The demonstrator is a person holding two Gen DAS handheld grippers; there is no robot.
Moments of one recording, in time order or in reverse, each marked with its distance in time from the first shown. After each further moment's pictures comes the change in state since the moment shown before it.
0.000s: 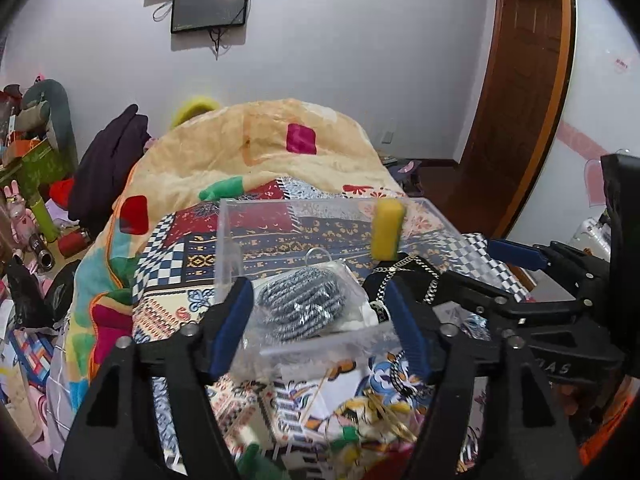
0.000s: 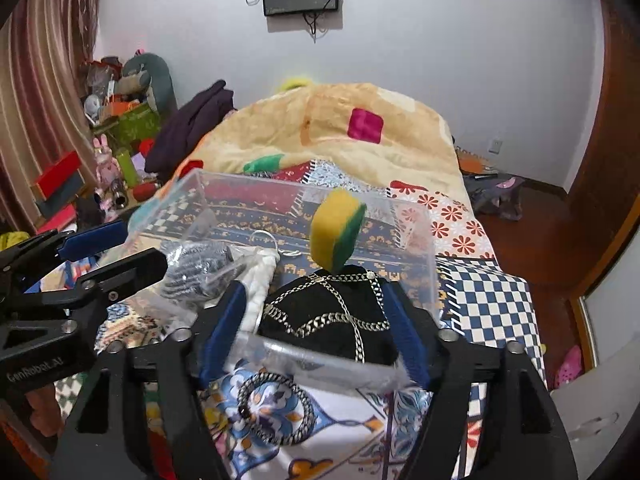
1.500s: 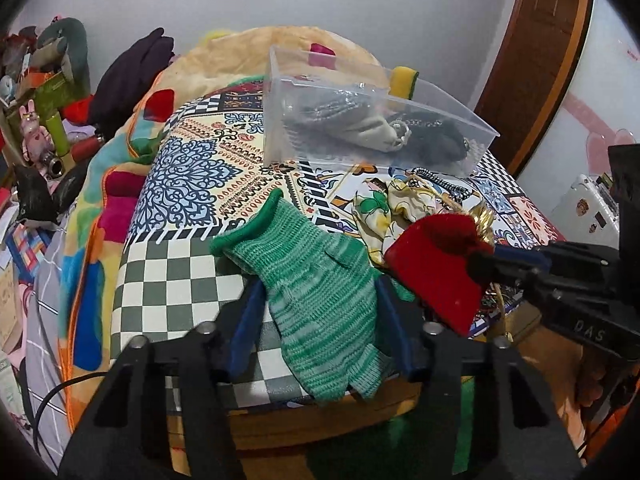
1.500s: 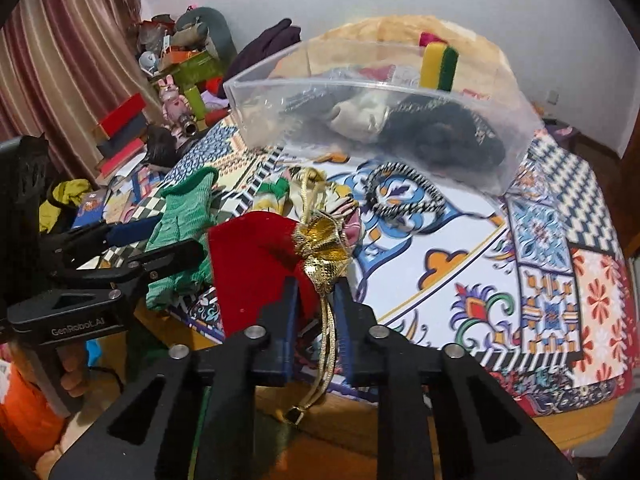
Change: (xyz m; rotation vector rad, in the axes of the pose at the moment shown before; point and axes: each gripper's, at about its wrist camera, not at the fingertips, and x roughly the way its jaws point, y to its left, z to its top) left arm -0.036 0.019 -0.138 -0.078 0.182 0.006; right arm -0.017 0.055 -0.113 -0.022 0.184 0.212
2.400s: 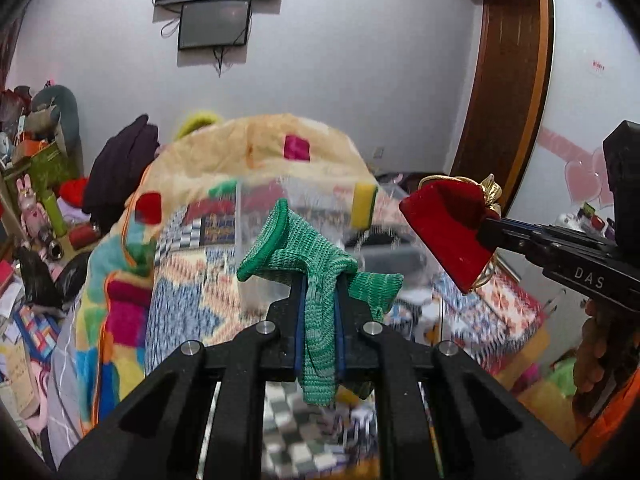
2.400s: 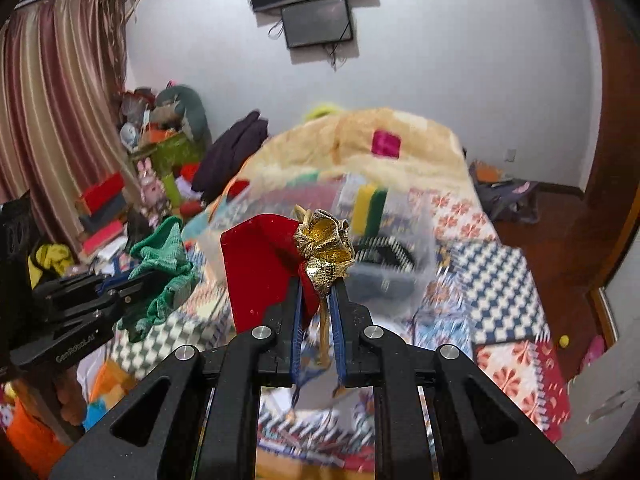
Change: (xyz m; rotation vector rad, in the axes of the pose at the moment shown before) left arm -0.049 -0.032 0.081 0.084 -0.260 -0.025; right arm -0.075 -0.036 0.064 0.048 -0.301 -0.102
